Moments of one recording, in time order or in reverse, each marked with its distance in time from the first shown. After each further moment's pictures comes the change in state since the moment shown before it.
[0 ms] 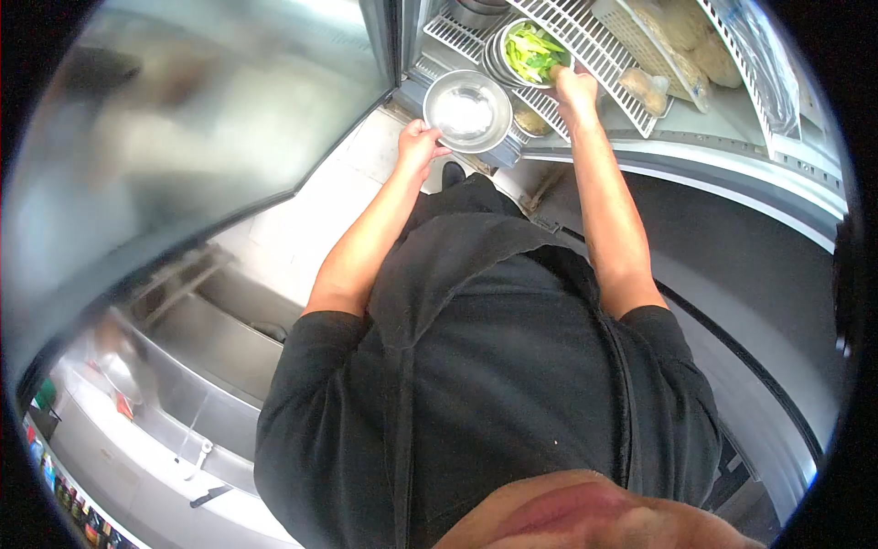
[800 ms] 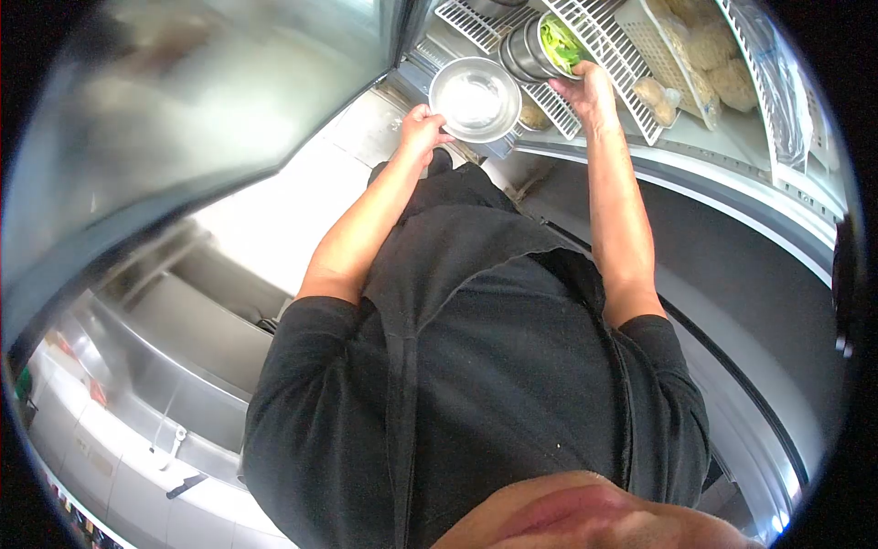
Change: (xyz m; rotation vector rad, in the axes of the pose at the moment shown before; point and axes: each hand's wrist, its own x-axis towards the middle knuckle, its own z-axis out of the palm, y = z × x) left_hand 0.015 -0.010 -0.003 -0.053 -0.028 -0.022; right_hand 0.020 -0.006 -0.010 0.157 -0.139 0.286
